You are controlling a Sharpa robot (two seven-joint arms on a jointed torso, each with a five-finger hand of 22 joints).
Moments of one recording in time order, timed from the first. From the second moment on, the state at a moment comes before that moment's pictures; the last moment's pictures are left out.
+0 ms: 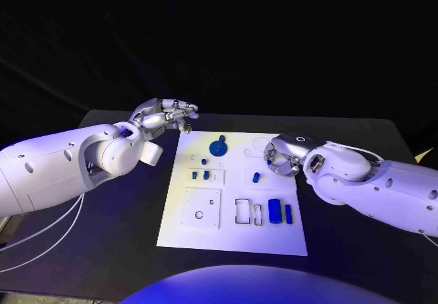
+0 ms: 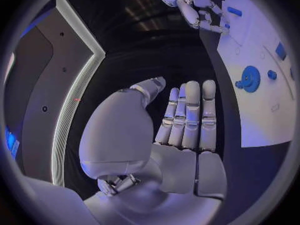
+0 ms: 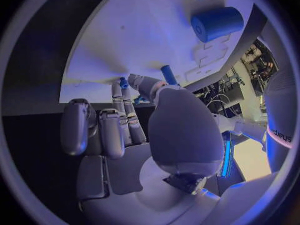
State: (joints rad) left arm 1.14 -0.95 0.01 1.51 -0.12 -0.14 0.30; left_hand 1.33 -0.23 0.51 0.11 0.22 0.93 0.16 0.23 0.37 1.10 0.11 0.15 0.20 1.05 0.04 1.11 0.48 0.16 0.99 0.15 0.52 1.29; right arm 1.17 -0.77 -0.14 1.52 -1.68 -0.28 -0.23; right_hand 1.28 -0.25 0.66 0.00 0.16 1.01 0.15 0.18 0.46 1.09 0.09 0.20 0.23 1.46 0.02 1.44 1.31 0.08 1.43 0.12 1.28 1.31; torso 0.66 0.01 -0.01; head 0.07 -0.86
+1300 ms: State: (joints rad) left arm 1.14 -0.96 0.01 1.51 -0.13 -0.12 0.29; left_hand 1.33 -0.23 0.51 0.11 0.21 0.92 0.17 0.23 0.37 1.10 0.11 0.16 0.20 1.04 0.04 1.10 0.48 0.16 0.99 0.15 0.51 1.29; right arm 1.13 -0.74 -0.14 1.51 -1.84 -0.34 -0.30; right_hand 1.31 -0.21 0.74 -0.11 0.13 1.11 0.11 0.24 0.50 1.22 0.09 0.16 0.25 1.47 -0.02 1.44 1.31 0.05 1.47 0.09 1.43 1.31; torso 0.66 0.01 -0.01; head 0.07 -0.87
